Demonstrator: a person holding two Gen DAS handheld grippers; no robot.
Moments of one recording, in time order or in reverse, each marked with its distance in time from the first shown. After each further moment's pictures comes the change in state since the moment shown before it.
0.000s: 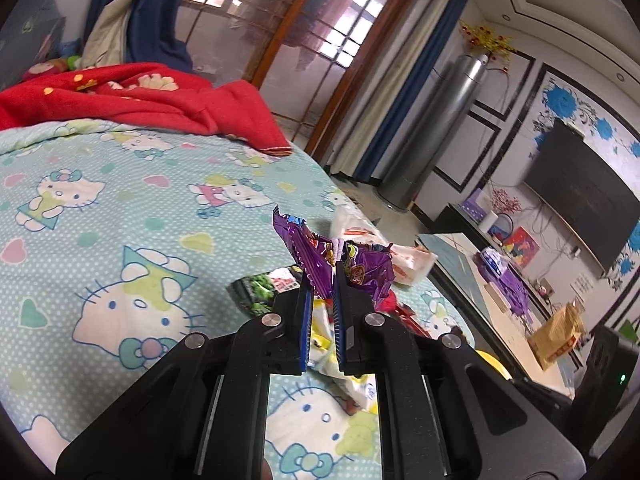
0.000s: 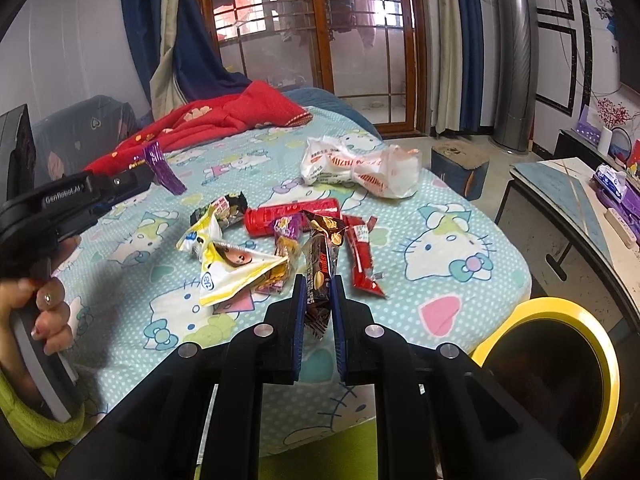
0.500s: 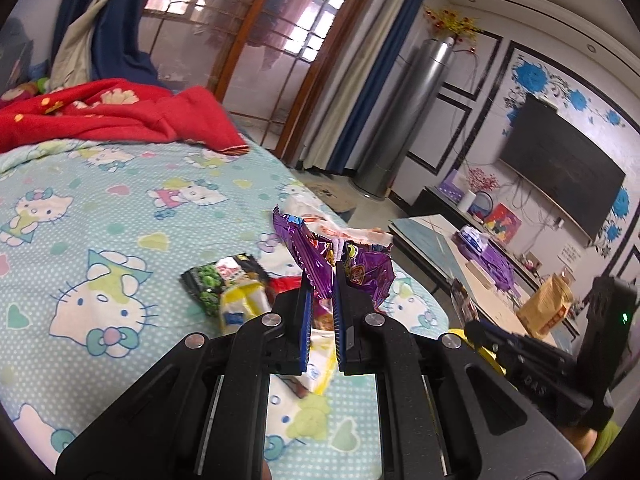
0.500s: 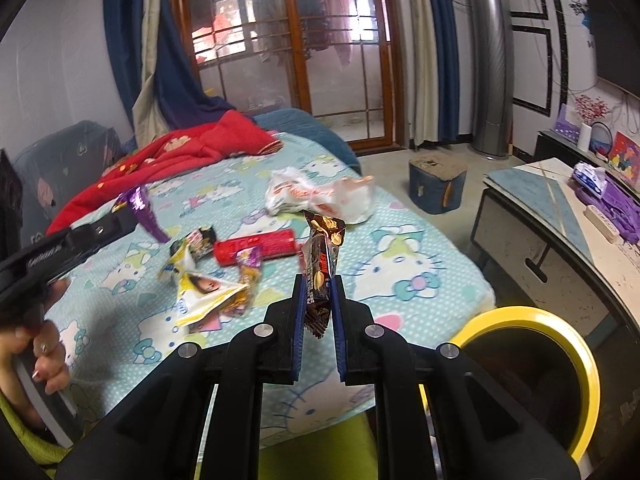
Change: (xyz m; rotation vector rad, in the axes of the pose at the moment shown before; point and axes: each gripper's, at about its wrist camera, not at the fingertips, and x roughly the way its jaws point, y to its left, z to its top) left arm -0.005 -0.042 -0.011 0.105 0.014 -0.071; right arm -0.028 -0.037 0.010 0.062 -0.062 -0.062
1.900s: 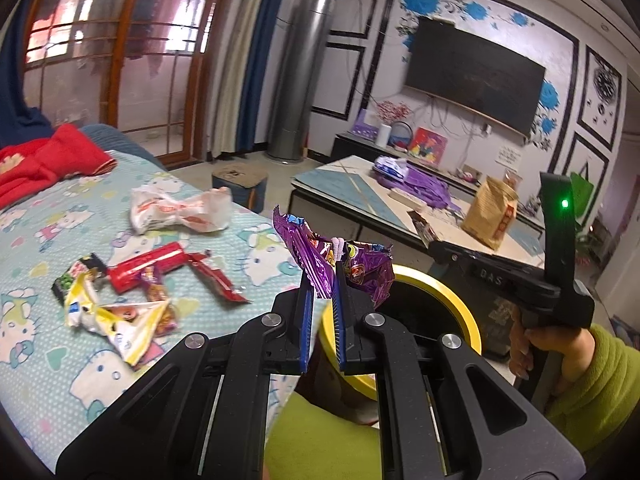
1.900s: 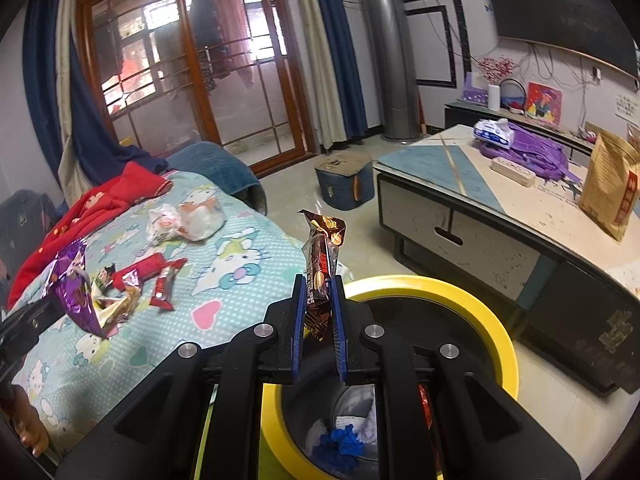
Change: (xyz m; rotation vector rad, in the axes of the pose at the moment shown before) left arm 0.019 -0.129 -0.055 0.337 0.116 -0.231; right arm -0.063 -0.126 -0.040 0.241 -0.064 -0.219
